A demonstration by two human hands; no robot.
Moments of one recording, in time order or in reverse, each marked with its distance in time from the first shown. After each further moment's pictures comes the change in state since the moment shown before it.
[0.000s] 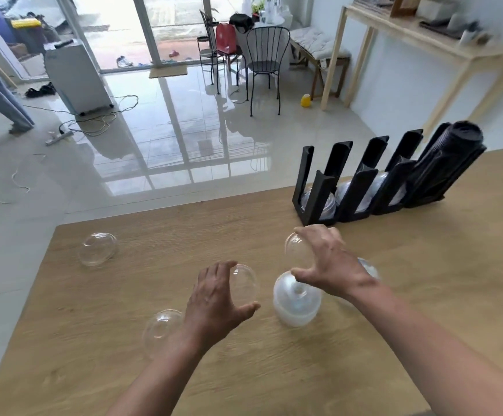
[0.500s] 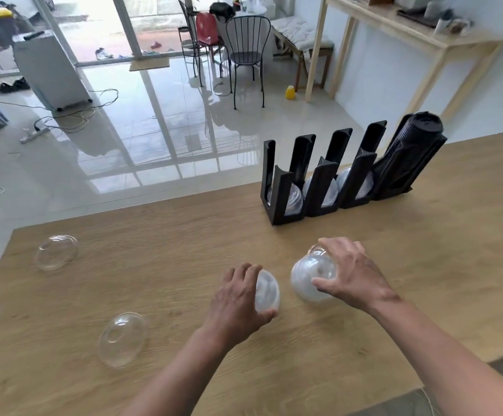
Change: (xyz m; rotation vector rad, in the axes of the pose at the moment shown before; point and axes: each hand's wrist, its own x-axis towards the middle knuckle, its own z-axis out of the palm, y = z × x) left_hand 0.018 0.087 0.085 0.104 -0.134 0.133; right_hand -0.051 0.113 -0.022 -0.006 -0.005 0.177
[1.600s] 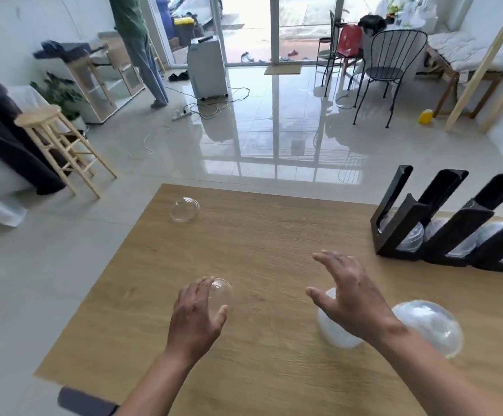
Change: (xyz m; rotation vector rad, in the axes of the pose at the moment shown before) left_hand -0.151 -0.123 -0.069 0.063 0.336 -0.633; right_hand 0.021 -0.147 0.044 0.157 -0.093 -0.537
